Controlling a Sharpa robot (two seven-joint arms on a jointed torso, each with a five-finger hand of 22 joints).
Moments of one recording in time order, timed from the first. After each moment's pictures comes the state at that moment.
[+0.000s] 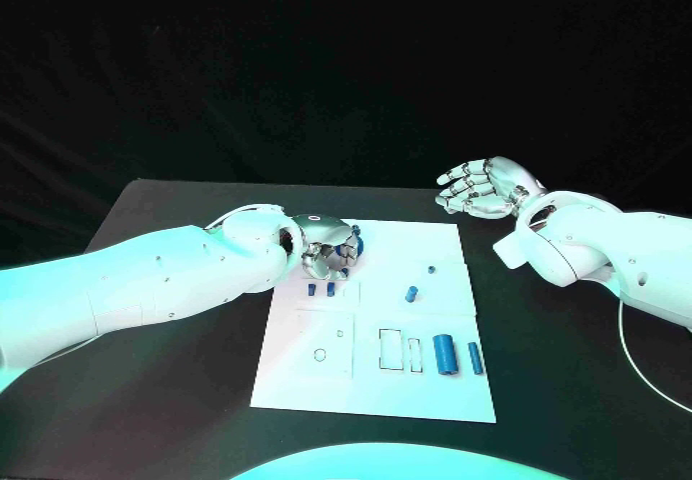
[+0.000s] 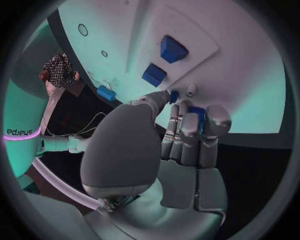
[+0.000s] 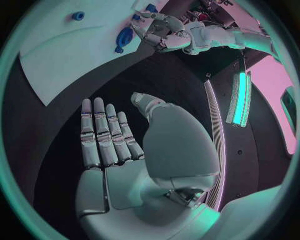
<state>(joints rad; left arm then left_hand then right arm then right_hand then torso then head) 1.22 -0.65 -0.09 1.34 -1.58 -0.04 0.03 1.49 -0.25 0.48 0.23 0.22 0.79 0.17 0.44 0.34 0.89 0.11 0.51 0.22 1.33 0.03 1.28 1.03 0.12 1.28 0.12 1.19 1.11 1.33 -0.82 -0.17 1.40 -0.66 -0.44 0.12 1.32 -0.18 0.44 0.13 0.29 0.64 0.18 0.38 0.33 0.84 0.21 0.35 0.07 1.00 0.16 0.12 0.36 0.17 0.88 0.27 0.07 0.34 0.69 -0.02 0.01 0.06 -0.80</state>
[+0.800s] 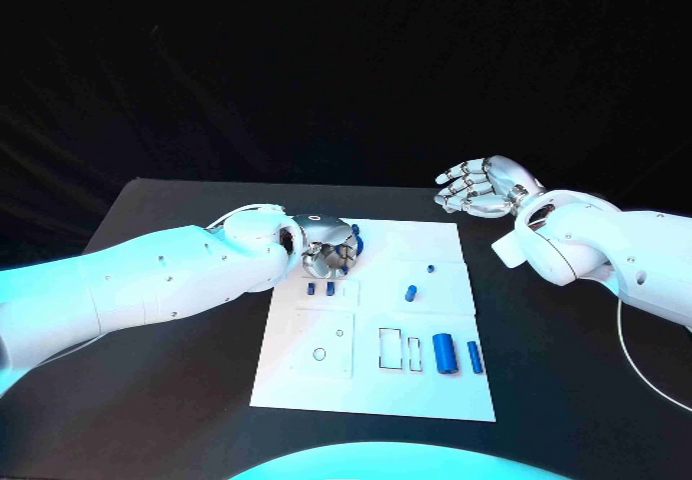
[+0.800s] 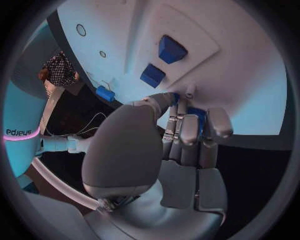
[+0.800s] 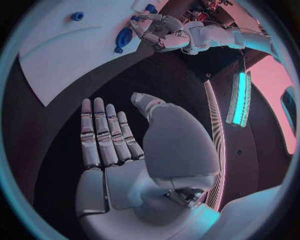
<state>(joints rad) 1.21 -0.64 -0.09 1.32 -1.58 -0.03 0.03 1.51 -0.23 0.55 0.17 0.22 0.85 0.15 0.43 0.33 0.95 0.09 0.50 0.22 1.36 0.02 1.32 1.07 0.12 1.31 0.11 1.24 1.18 1.33 -0.81 -0.17 1.40 -0.66 -0.44 0.12 1.32 -0.18 0.44 0.13 0.29 0.64 0.18 0.38 0.33 0.84 0.21 0.35 0.07 1.00 0.16 0.12 0.36 0.17 0.88 0.27 0.07 0.34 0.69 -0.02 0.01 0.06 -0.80</state>
